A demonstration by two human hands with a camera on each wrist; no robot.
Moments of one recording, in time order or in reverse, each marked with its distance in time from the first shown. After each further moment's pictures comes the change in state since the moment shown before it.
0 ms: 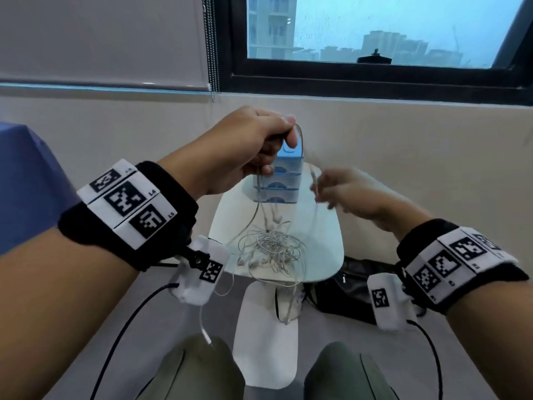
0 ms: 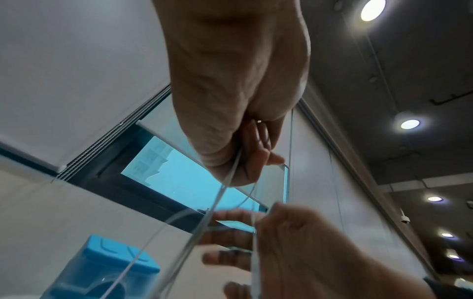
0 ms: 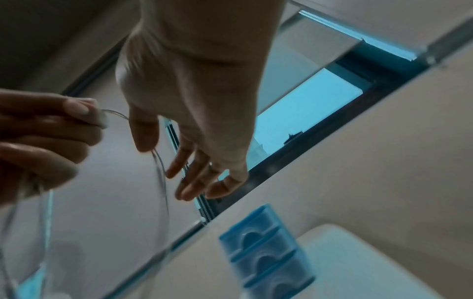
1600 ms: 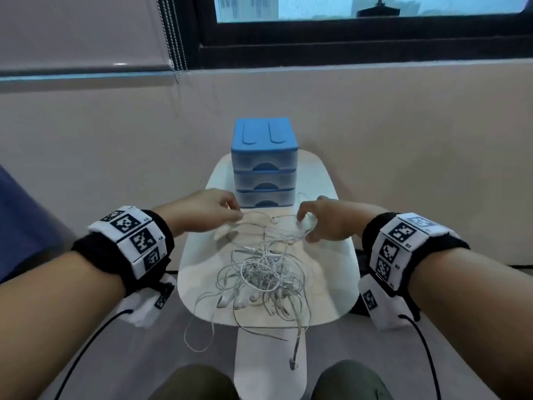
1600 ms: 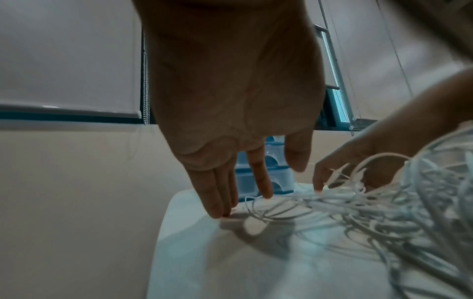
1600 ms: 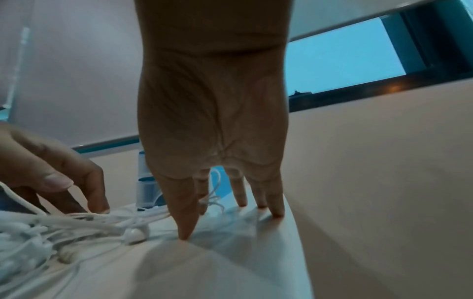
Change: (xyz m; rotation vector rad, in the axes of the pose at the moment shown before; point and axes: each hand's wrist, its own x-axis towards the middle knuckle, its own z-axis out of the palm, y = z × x) left_hand 0.112 -0.188 -0.047 0.741 -0.106 -0.414; right_hand 0.120 0.088 0.051 -0.653 -0.355 0.144
